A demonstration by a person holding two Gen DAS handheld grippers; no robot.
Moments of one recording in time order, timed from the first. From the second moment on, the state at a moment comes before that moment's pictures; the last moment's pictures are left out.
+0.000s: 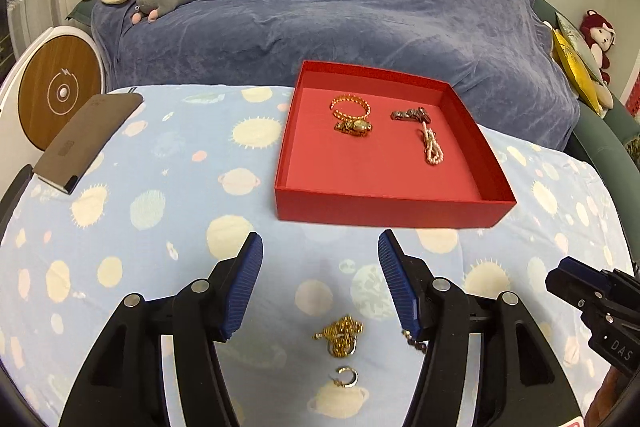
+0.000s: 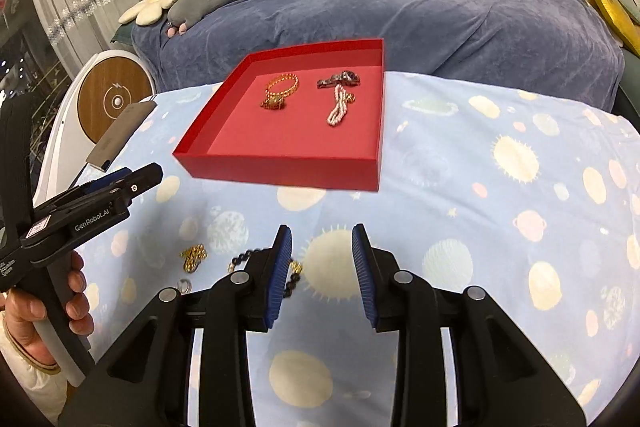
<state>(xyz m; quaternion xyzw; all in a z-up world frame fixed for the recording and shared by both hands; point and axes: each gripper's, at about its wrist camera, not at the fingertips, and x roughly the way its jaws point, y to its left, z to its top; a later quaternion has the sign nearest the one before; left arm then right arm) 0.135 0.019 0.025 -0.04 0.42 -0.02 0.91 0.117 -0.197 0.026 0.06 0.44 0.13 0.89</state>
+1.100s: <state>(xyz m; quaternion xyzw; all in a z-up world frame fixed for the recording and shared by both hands) 0.101 0.051 -0.025 -0.06 0.45 -0.03 0.89 0.128 -0.159 -0.035 0.03 0.47 0.13 0.88</state>
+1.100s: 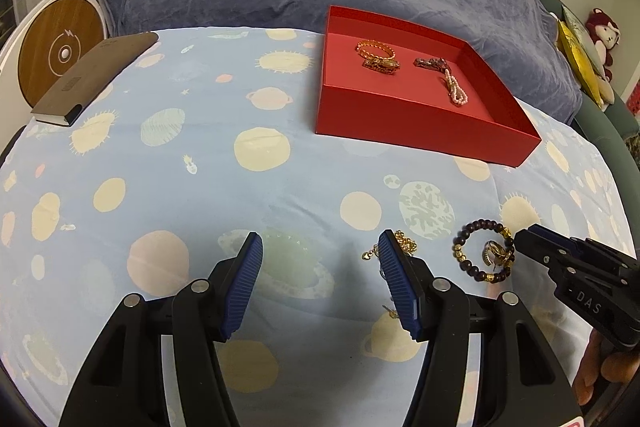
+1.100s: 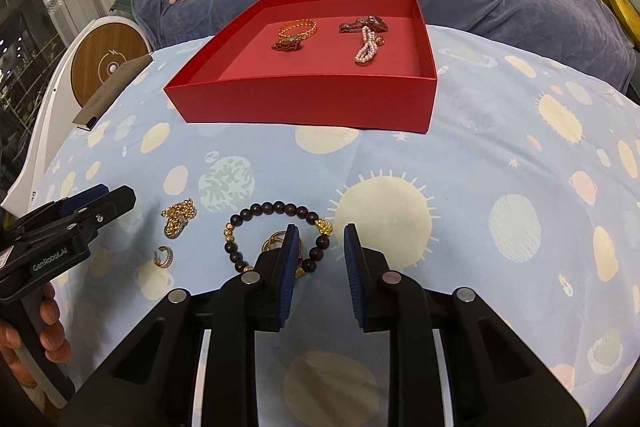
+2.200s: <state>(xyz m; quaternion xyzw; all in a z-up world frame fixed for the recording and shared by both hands) 0.102 0.022 -0.039 -0.05 0.46 -0.07 0.88 0.116 -0.168 0.006 0.05 0.42 0.16 0.89</state>
